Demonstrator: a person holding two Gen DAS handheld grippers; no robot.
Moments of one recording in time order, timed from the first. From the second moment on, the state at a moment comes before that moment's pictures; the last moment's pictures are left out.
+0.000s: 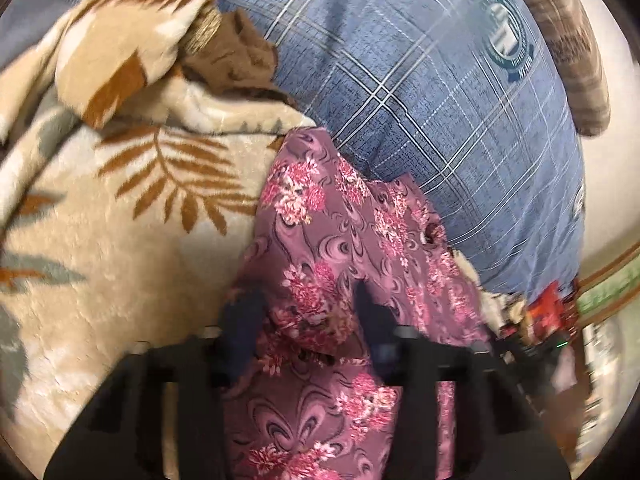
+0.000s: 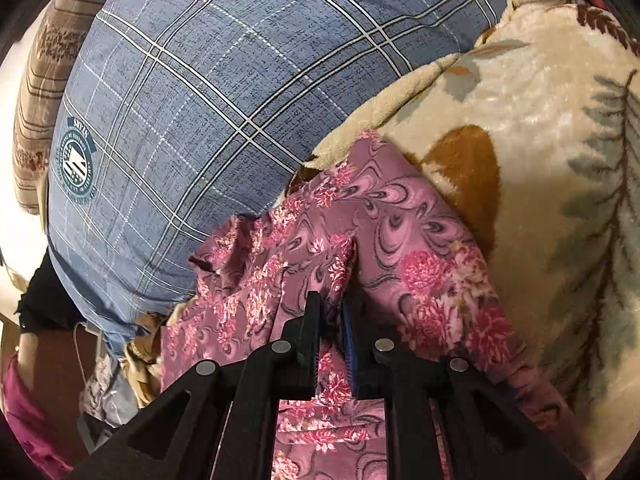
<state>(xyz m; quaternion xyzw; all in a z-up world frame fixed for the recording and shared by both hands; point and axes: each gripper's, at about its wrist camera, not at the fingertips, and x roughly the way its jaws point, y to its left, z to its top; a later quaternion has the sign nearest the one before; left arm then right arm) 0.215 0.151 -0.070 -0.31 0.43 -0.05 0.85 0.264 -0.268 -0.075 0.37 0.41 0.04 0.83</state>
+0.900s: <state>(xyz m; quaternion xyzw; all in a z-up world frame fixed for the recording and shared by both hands) 0.220 0.152 -0.053 -0.26 0.43 -0.03 0.86 0.229 -0.265 -0.028 0.25 0.34 -0.04 0.91</state>
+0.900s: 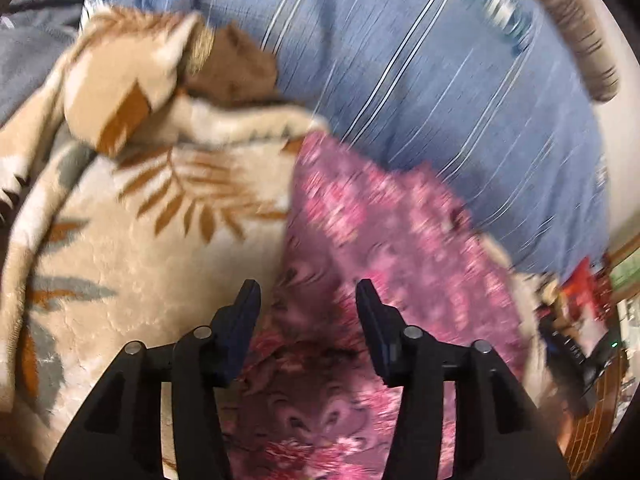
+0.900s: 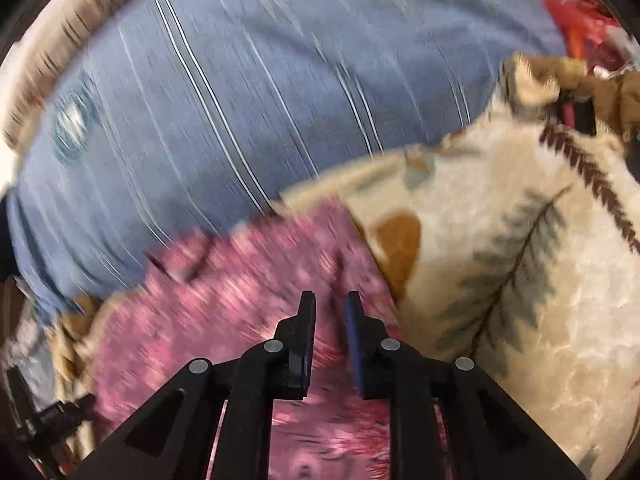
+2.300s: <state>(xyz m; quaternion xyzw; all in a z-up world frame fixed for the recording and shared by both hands) -0.002 0.147 -0.071 -0.11 0.58 -0.09 0.80 0.021 -0.293 -0.056 0.18 0.49 0.03 0.85</state>
